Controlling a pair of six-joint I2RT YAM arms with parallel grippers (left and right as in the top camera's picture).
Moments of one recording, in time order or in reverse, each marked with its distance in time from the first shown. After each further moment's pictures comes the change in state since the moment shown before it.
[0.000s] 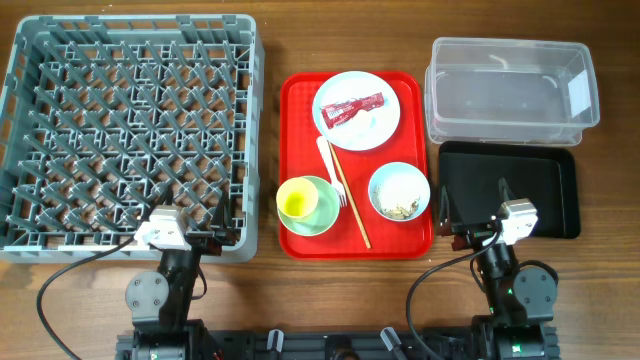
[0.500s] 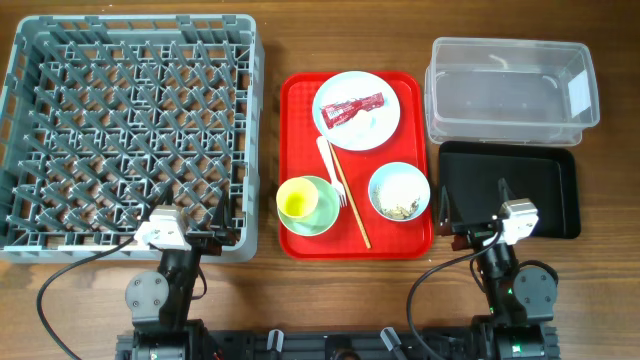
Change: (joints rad) left arm 0.000 0.000 0.000 0.001 0.004 0.000; right arm 0.000 0.000 0.000 0.000 0.000 0.030
